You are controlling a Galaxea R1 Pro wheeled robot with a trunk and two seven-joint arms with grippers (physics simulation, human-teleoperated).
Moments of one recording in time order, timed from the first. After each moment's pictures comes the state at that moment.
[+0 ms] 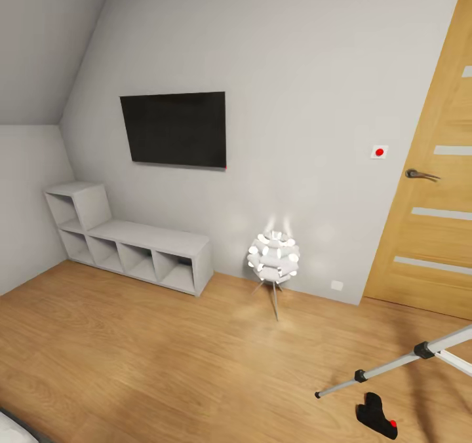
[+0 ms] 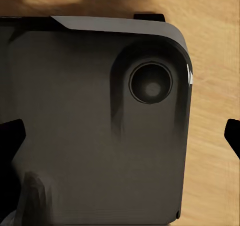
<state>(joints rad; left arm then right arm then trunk) 0.02 0.02 0.00 -0.01 0.00 0.00 0.00 -0.04 0.03 0.00 -0.03 0.00 -0.01 0.00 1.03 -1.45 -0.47</state>
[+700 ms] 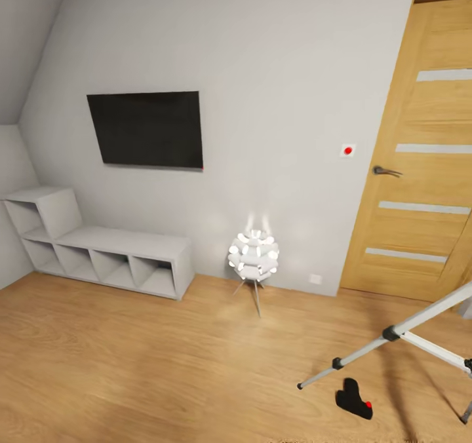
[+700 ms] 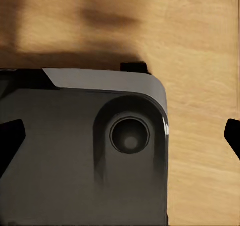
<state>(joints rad) 0.00 0.05 0.00 -0.11 0.00 -0.01 0.00 -0.05 0.00 0.00 -0.07 -0.01 -0.11 0.00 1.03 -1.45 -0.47</state>
